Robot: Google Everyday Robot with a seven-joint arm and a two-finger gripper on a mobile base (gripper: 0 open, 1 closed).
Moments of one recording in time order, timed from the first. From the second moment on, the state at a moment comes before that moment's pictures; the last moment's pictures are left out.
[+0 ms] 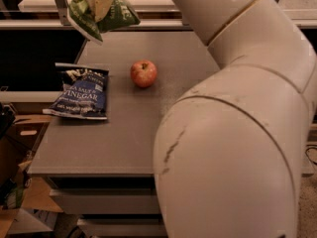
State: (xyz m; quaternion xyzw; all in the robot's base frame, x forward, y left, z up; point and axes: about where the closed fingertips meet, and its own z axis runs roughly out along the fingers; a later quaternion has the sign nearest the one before) arm 0.662 0.145 1.021 -0.91 0.31 -0.10 0.24
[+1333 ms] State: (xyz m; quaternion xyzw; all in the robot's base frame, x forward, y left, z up) arm 0.670 0.220 0.971 -0.94 0.26 -0.03 0.22
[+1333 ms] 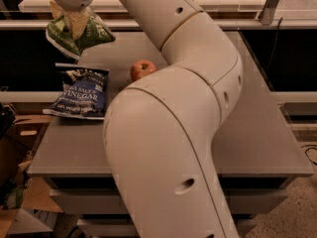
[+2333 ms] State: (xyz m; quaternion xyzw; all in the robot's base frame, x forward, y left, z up) arm 0.682 0.218 0.971 -0.93 0.28 -0.03 0.23
